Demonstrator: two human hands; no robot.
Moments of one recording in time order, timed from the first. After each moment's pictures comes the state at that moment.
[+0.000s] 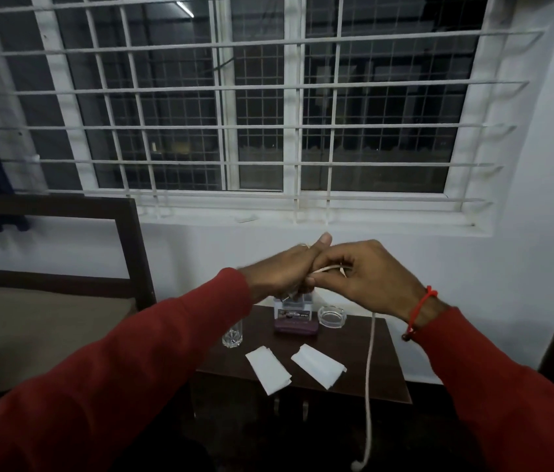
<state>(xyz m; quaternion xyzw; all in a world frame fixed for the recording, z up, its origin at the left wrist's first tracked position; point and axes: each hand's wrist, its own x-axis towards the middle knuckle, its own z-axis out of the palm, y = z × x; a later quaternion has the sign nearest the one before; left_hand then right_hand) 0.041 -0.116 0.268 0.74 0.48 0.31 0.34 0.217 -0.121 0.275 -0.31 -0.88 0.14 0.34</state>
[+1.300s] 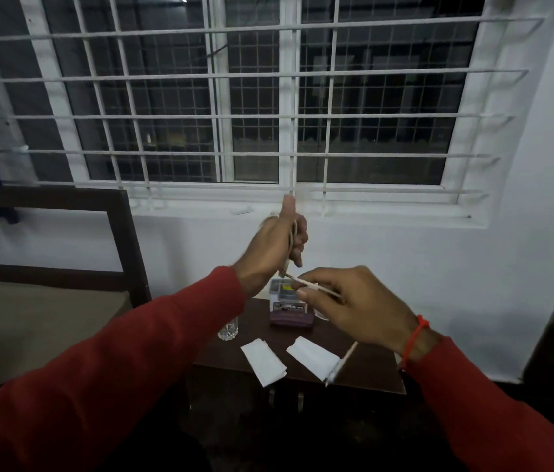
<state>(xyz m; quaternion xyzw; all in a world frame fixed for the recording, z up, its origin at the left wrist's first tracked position) 0.040 -0.106 0.262 0.62 0.44 0.55 0.34 0.215 -0.136 0.236 -0.31 -0.89 0.11 0.31</state>
